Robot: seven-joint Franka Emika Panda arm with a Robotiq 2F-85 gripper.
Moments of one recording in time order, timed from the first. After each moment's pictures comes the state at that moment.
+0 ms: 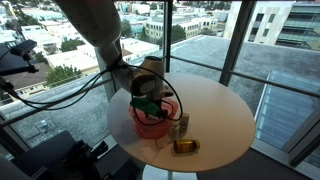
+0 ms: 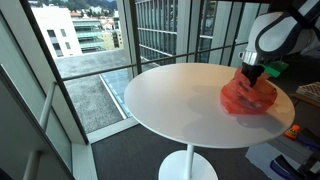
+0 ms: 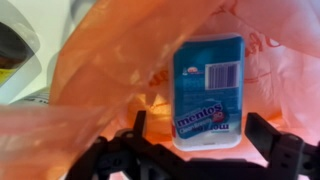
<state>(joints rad) -0.09 0.43 0.00 -2.30 -0.01 2.69 -0.19</state>
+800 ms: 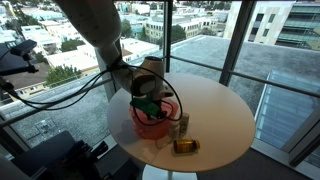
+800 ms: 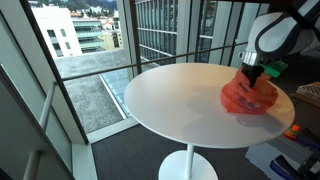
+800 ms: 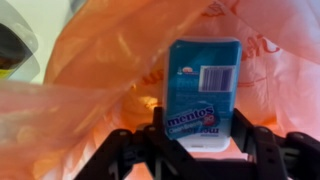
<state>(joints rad) -0.09 0.43 0.00 -2.30 -0.01 2.69 -0.19</state>
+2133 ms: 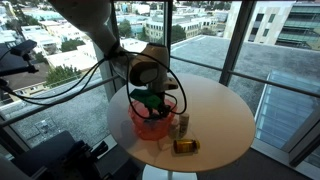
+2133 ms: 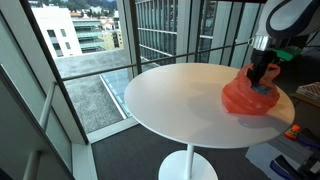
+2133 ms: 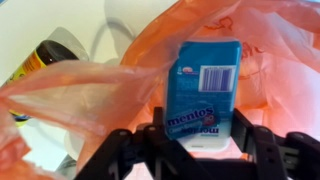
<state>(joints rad) -0.11 0.28 -0.03 -2.34 0.00 2.57 -0.20</state>
